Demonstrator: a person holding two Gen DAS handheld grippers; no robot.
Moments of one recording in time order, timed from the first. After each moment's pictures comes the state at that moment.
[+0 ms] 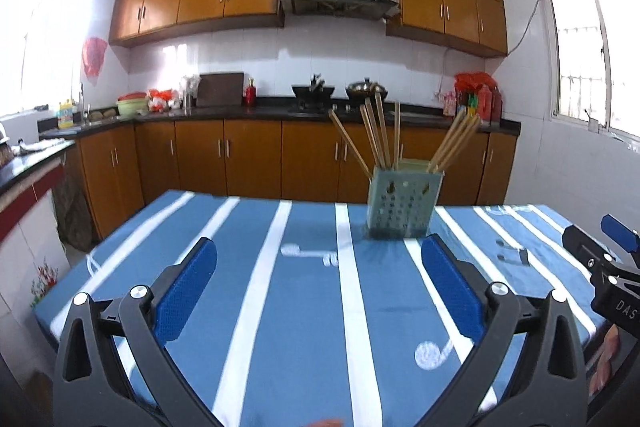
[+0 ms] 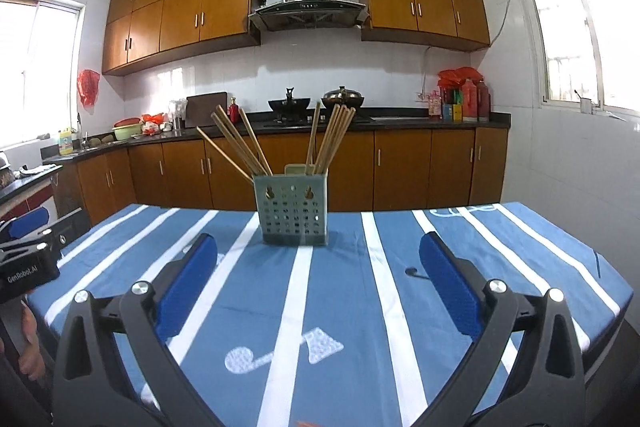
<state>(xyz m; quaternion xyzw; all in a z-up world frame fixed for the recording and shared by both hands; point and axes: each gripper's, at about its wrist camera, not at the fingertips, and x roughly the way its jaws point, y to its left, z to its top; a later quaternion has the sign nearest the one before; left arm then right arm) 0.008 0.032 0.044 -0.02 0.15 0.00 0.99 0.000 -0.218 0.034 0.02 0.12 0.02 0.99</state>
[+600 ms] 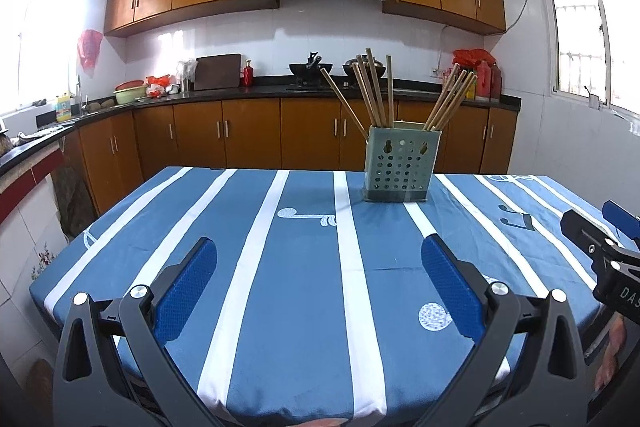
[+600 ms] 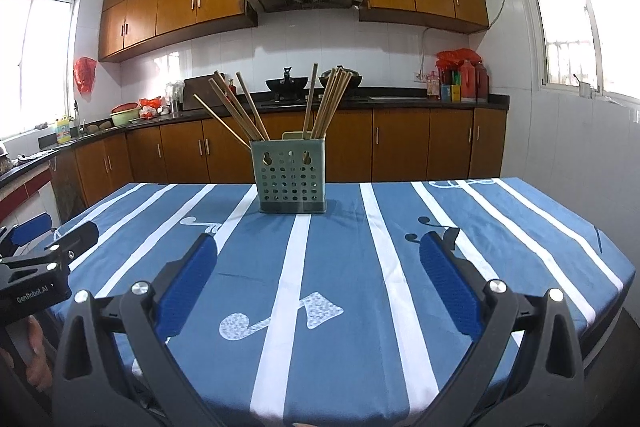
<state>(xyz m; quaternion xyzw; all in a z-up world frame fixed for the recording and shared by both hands) -0.004 0.021 0.011 0.00 0.17 0.00 0.98 -0.003 -0.218 0.008 0.02 0.15 0.02 0.99</state>
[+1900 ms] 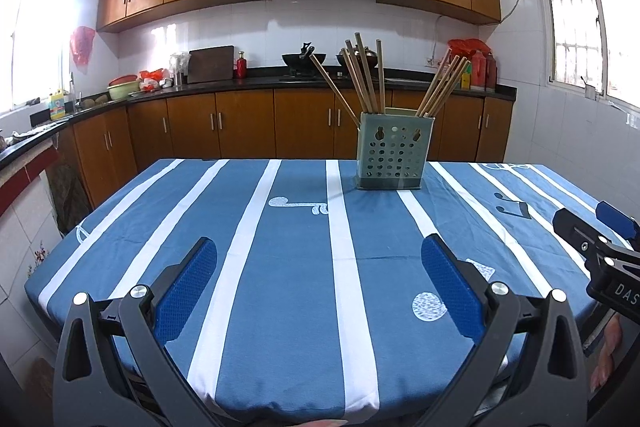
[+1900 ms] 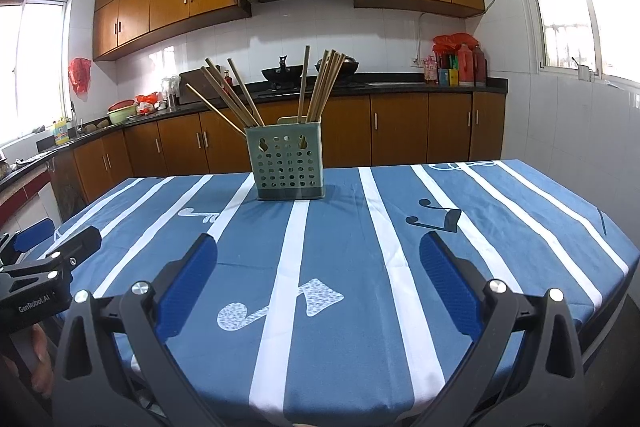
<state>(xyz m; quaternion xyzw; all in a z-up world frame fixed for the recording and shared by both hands) 0.000 0.013 0.004 0.00 0.19 -0.01 0.98 0.004 -0.219 -0.003 0.04 0.17 0.02 0.98</state>
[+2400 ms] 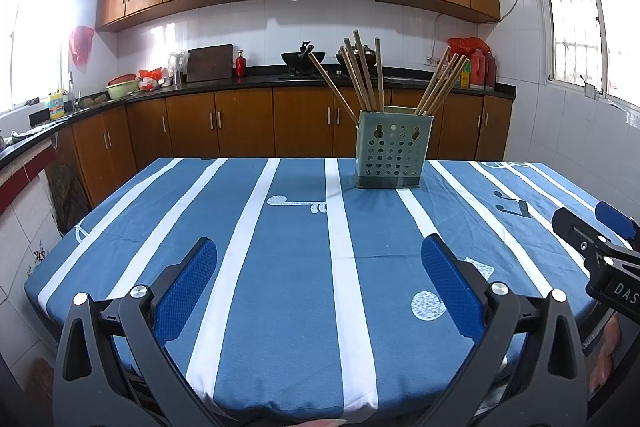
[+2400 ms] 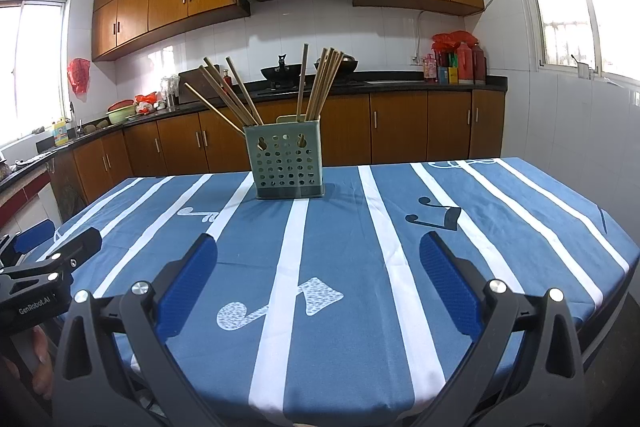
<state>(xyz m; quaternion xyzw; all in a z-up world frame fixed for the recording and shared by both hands) 0.000 0.011 0.003 0.00 0.19 -0.01 0.98 0.005 -0.219 -0.006 0.04 0.17 0.02 0.98</state>
